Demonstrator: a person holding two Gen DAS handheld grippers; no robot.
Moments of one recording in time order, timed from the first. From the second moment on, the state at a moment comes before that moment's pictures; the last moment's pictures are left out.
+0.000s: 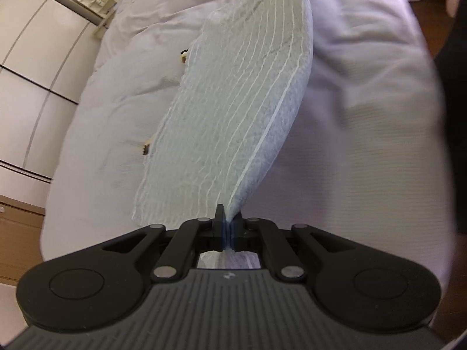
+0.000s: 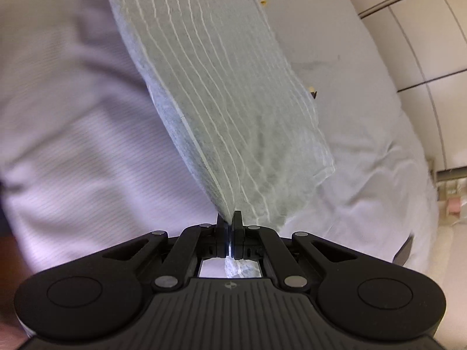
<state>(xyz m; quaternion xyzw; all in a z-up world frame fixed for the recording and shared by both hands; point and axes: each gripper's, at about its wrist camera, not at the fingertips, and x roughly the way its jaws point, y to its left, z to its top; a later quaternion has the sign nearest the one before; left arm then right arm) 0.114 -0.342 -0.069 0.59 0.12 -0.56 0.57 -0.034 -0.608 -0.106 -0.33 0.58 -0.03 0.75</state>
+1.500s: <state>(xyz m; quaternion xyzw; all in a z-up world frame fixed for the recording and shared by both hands) 0.301 -0.389 -0.117 0.52 0.02 -0.71 0.47 0.068 -0.345 -0.039 0.01 0.58 -0.26 0.77</state>
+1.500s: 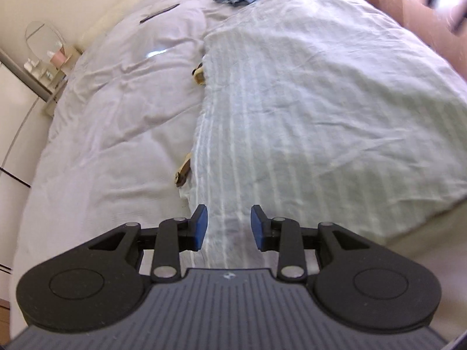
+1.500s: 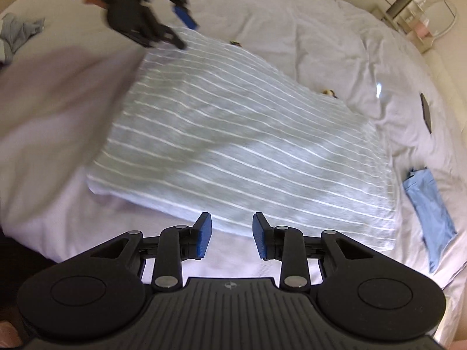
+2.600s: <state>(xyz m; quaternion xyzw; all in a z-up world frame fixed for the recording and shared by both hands) 0.427 -0.399 -0.099 0.32 0.40 -0.65 0.57 0.074 -0.484 -0.030 0.02 0.56 -0.32 0.76</state>
